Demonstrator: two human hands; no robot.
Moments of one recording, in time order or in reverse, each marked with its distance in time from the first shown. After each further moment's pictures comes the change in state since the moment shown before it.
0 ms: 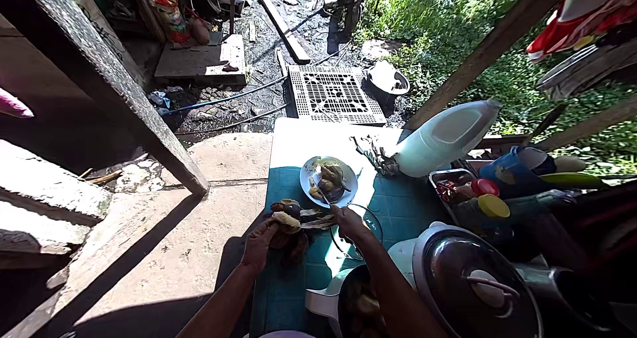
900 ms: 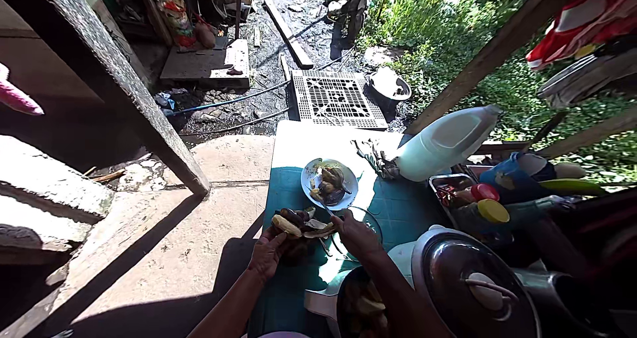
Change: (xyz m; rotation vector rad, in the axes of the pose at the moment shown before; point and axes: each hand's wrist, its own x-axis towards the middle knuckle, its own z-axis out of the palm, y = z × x) left_hand -0.012 -0.015 0.018 -0.304 0.032 -0.220; right_hand -0.061 -0.012 -0.009 -0.369 0.077 -0.111
